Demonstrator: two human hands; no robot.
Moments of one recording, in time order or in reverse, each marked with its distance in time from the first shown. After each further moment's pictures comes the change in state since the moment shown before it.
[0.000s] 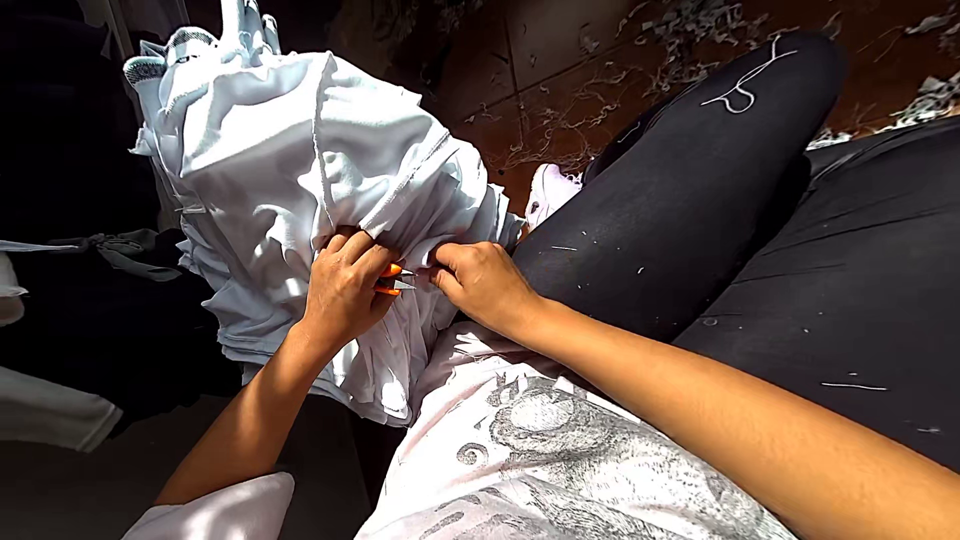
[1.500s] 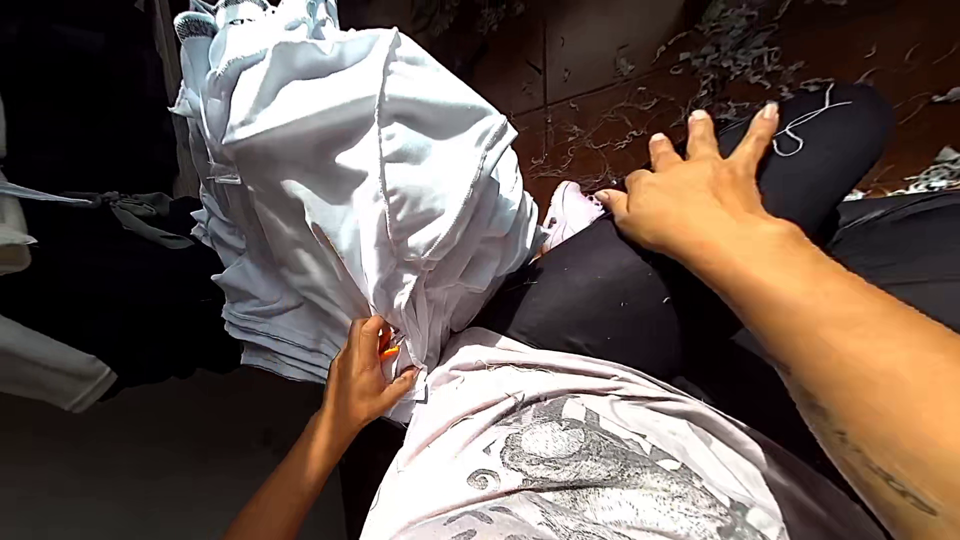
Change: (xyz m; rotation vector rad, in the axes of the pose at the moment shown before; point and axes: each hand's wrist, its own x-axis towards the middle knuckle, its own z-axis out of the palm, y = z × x) left_hand -0.121 0.062 0.016 -0.314 -0.093 -0.654; right_hand 0.029 0.088 -0.126 -0.751 -0.349 0.229
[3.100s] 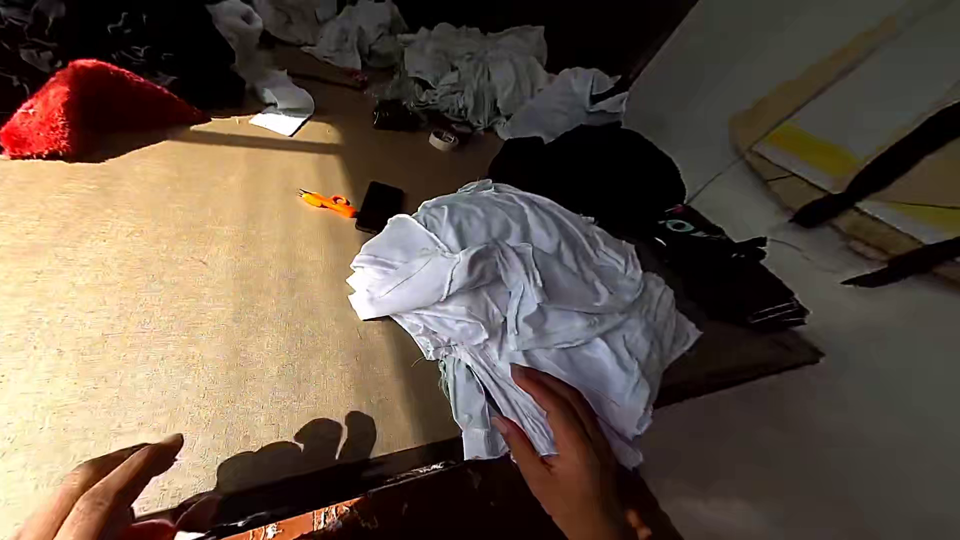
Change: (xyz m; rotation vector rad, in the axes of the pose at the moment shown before) left_hand 0.106 0.572 0.044 -0.236 -0.425 1.887; right_hand -0.588 -0.031 -0.026 -0.322 1.506 1.469
